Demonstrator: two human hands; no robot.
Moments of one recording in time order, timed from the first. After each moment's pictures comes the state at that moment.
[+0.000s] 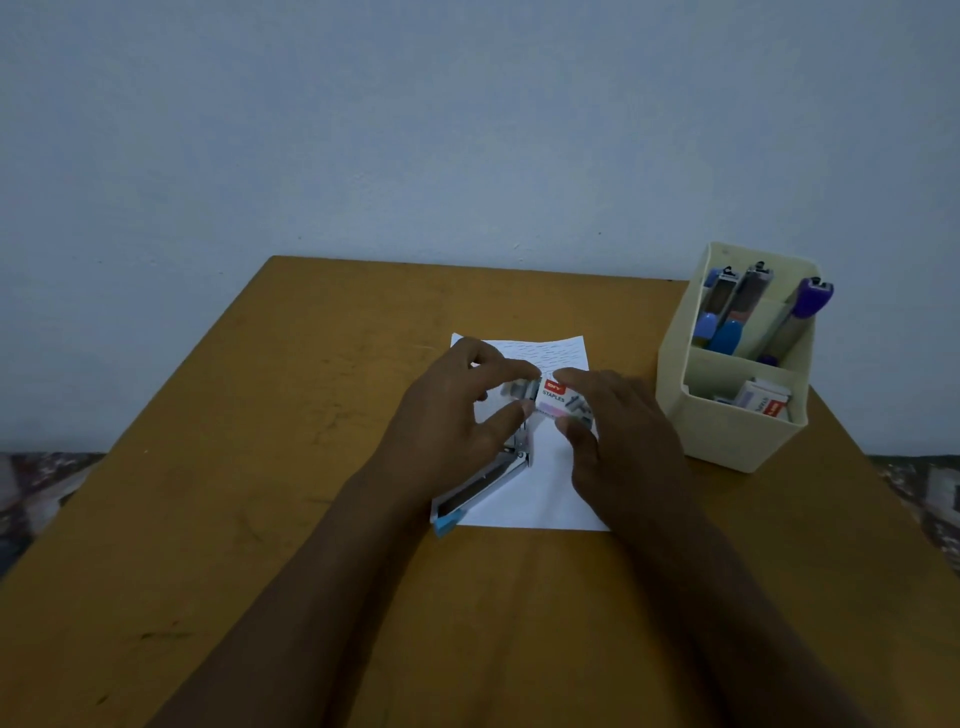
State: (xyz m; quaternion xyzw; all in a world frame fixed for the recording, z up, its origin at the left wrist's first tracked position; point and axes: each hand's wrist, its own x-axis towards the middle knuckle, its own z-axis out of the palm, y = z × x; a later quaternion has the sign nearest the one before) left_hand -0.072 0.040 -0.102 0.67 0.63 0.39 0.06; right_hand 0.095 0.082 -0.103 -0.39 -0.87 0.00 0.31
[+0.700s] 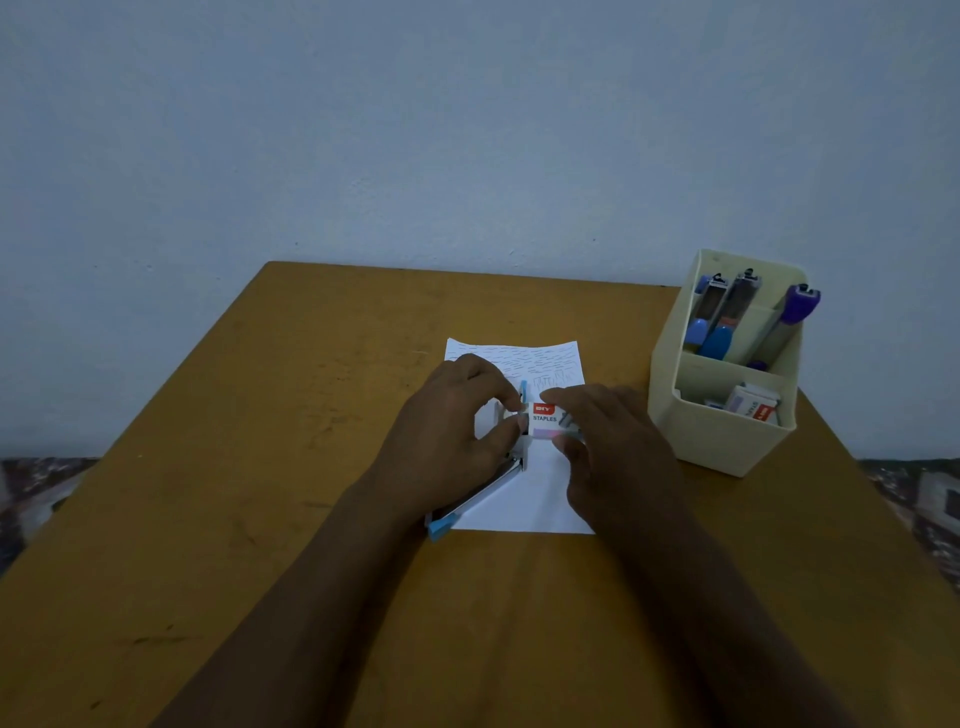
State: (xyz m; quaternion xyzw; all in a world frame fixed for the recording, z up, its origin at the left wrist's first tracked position) left_hand -0.069 0.040 -0.107 0.68 0.64 0.37 0.04; right_hand 0.099 0.081 -0.109 -0.37 -0.87 -0.01 0.32
